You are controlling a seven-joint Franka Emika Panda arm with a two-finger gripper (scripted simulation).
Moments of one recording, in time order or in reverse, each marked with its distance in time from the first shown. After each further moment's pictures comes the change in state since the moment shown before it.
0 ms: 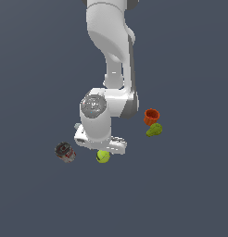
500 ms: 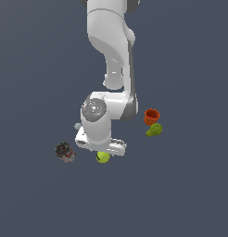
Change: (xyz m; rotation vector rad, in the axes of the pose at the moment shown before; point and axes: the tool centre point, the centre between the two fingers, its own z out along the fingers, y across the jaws) arm 0.001 0.000 0.014 0.000 0.001 0.004
